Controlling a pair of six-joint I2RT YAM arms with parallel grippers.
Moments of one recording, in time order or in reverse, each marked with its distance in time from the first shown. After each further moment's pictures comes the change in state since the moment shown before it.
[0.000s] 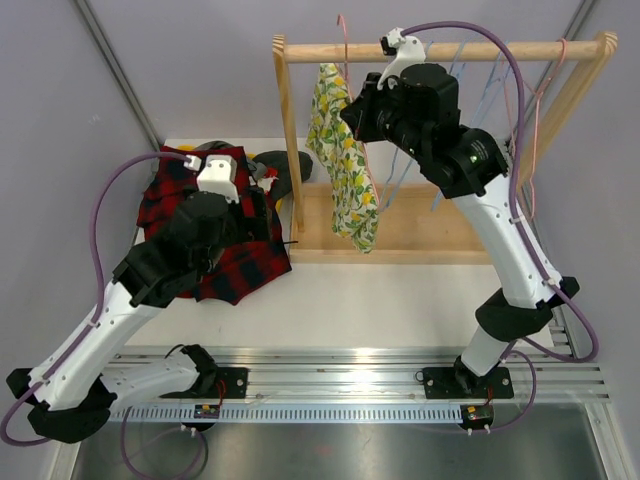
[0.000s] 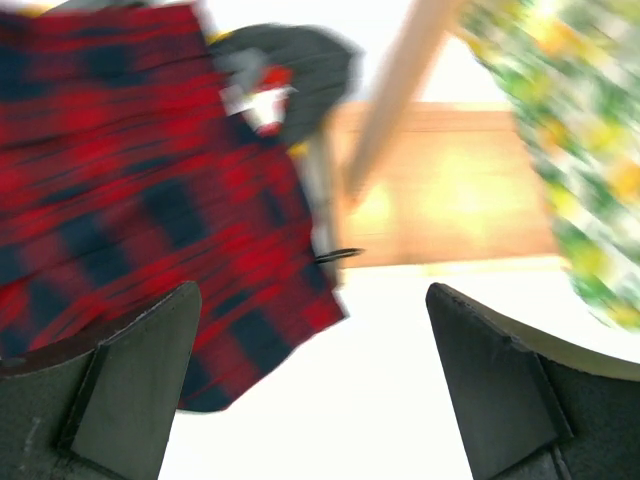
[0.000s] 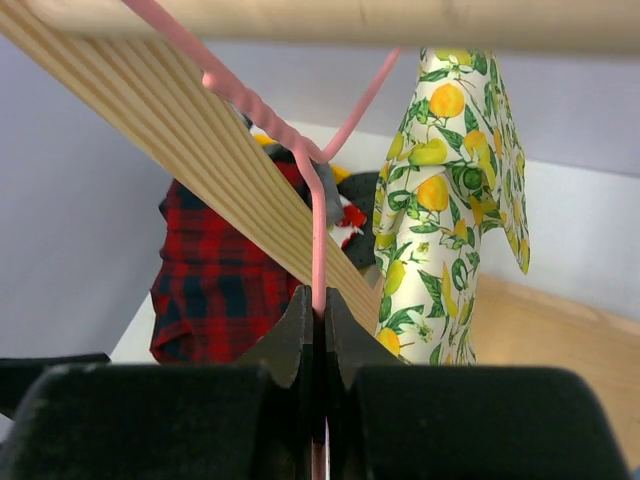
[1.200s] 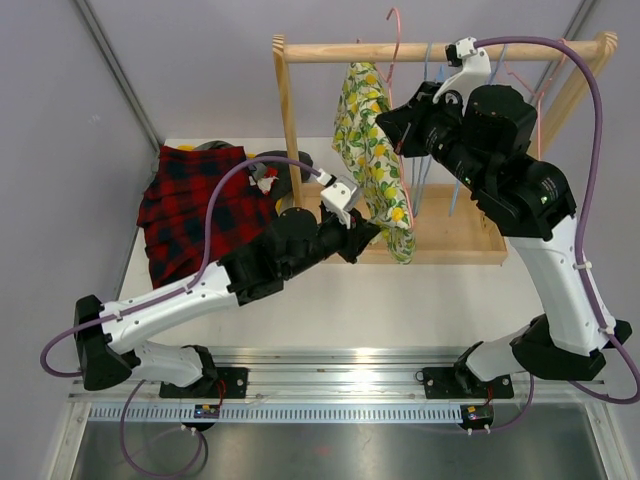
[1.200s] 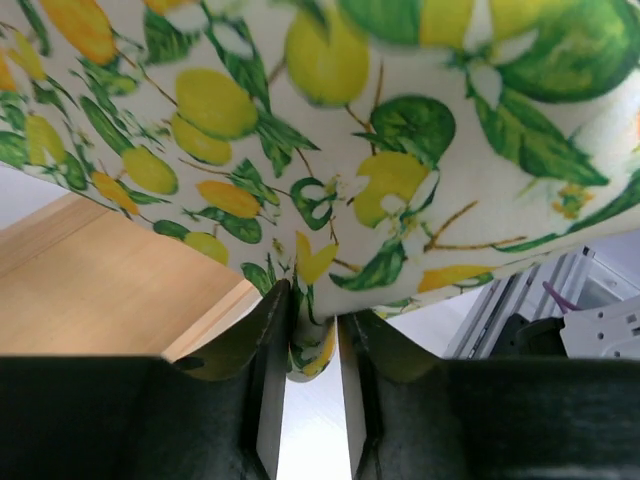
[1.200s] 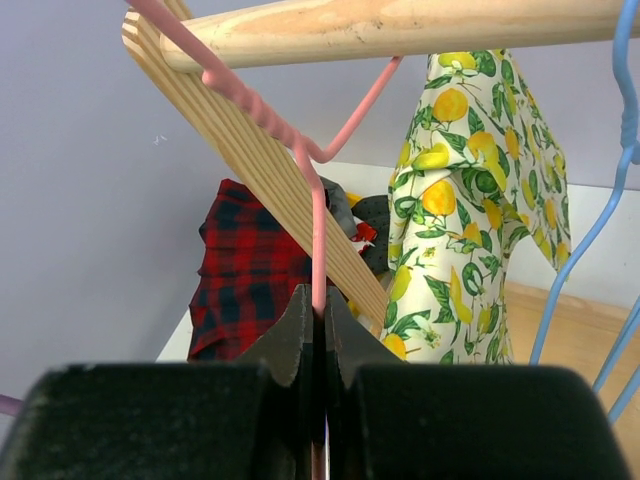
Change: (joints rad) left arm -0.360 0.305 -0.129 0.780 0.414 0.140; right arm 0.000 -0.259 -0.121 0.000 0.031 0.041
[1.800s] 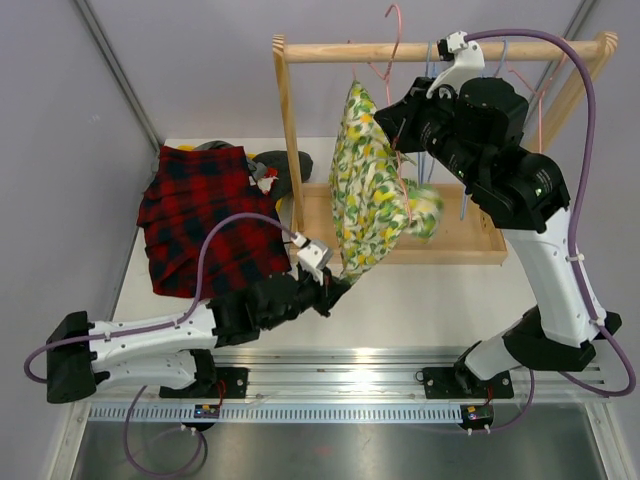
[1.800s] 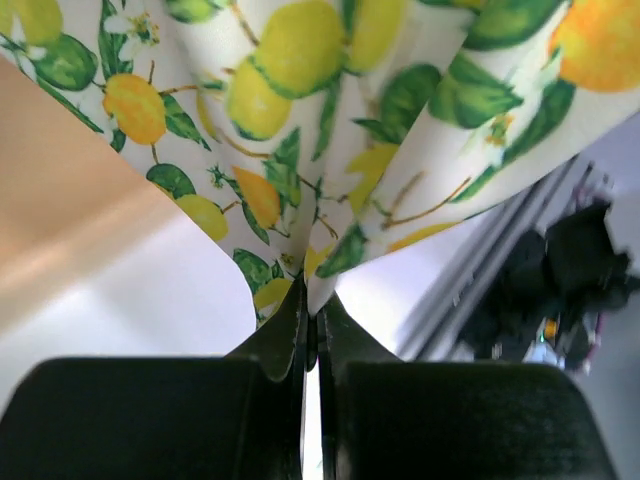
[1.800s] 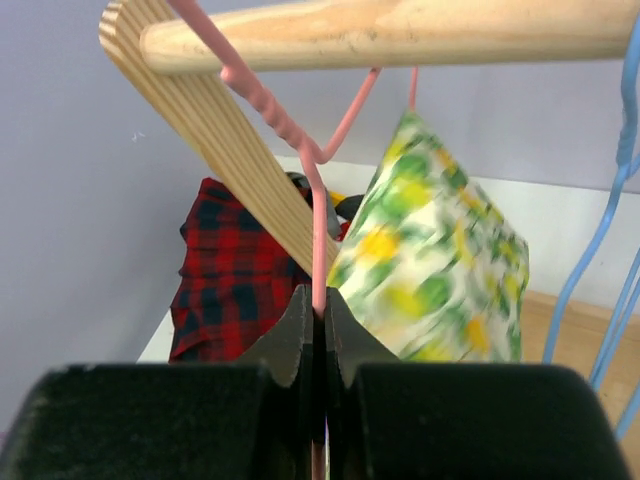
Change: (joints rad) left arm -0.092 -0.215 -0.471 0.169 -0.103 -0.127; right arm 0.005 0.036 0.058 -0.040 0.029 -0.021
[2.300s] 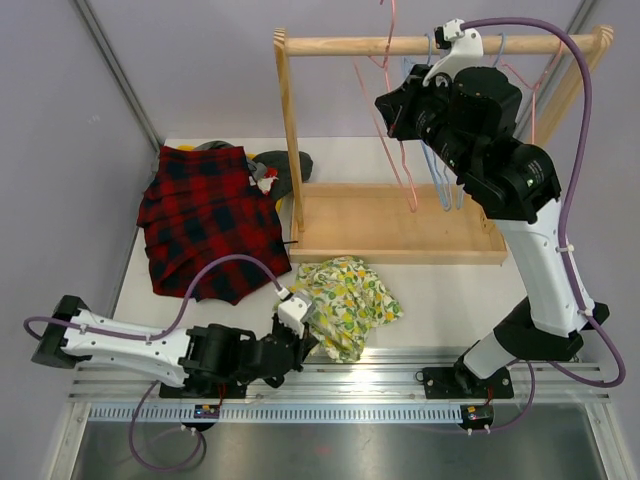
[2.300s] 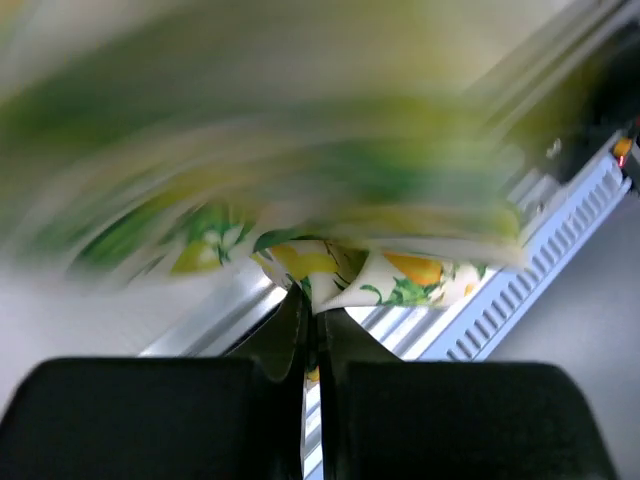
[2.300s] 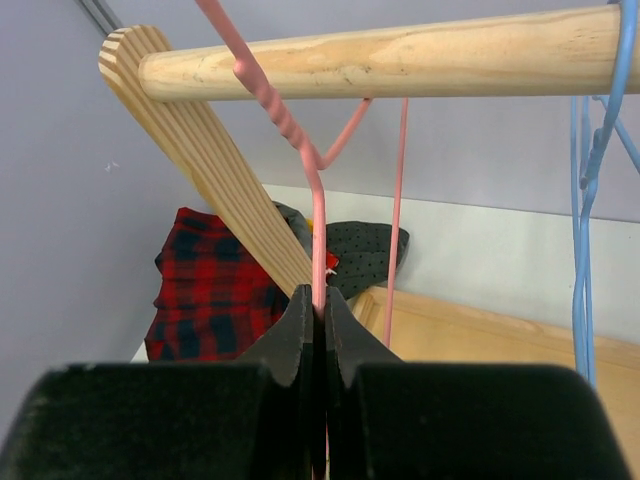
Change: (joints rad) left arm -0.483 -0.213 -0.162 -0.520 -0.405 -0.409; right arm 0.002 0.097 0.140 -0.022 0.071 -0.050
